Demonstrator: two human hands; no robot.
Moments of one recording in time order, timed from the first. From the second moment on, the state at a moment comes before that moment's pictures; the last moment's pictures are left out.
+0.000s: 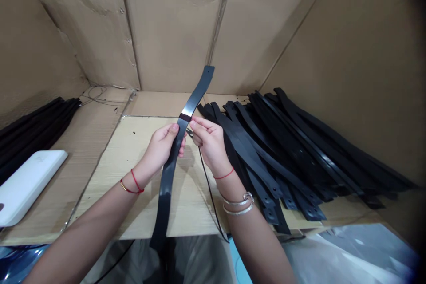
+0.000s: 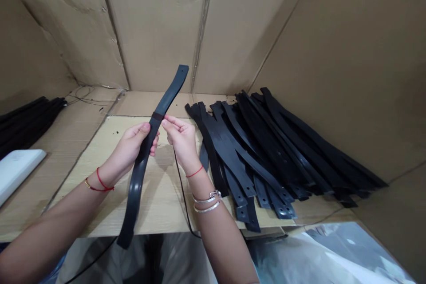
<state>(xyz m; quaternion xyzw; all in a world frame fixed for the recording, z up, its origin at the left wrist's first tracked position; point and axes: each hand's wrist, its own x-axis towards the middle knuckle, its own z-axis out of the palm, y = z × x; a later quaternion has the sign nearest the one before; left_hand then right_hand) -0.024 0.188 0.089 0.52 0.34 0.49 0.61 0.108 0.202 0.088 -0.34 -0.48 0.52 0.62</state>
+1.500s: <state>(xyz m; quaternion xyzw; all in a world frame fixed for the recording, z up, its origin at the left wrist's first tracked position) -0.035 0.185 0.093 0.56 0.22 0.41 0.68 0.109 0.192 0.097 -0.28 -0.51 0.55 0.60</state>
